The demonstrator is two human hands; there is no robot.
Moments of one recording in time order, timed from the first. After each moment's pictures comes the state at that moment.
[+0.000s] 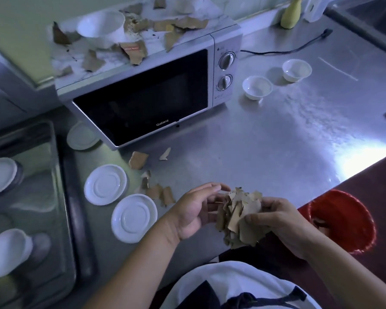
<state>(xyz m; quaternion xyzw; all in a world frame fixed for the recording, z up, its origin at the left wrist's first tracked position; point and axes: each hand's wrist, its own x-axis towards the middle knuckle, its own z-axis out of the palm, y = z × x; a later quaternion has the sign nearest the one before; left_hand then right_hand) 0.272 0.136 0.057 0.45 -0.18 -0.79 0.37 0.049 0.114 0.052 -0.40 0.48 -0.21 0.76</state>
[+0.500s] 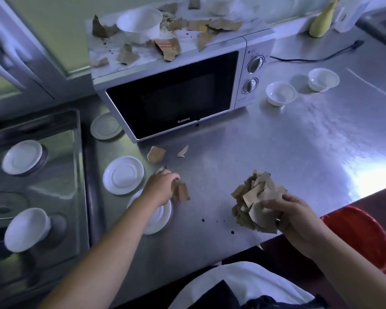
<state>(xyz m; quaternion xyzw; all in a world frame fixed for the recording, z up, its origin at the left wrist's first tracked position) 0.418 0.132 -0.029 0.78 -0.57 -0.27 0.01 0.078 0.104 0.049 -0.32 0.51 -0.27 0.75</state>
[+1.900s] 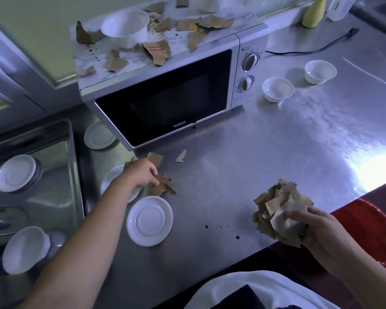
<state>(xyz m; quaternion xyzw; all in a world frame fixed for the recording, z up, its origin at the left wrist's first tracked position) 0.487 0.083 -0.005 0.82 -0.50 -0.28 -0.07 0.041 0.110 0.039 -0.25 0.56 -0.29 0.73</state>
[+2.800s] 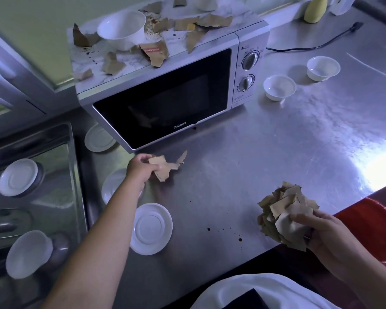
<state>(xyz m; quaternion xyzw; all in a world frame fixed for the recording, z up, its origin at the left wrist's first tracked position) 0.489 0.069 -0.036 0.82 -0.20 -0.38 0.37 0.037 0.106 0.031 -0.24 0.57 -0.29 0.73</state>
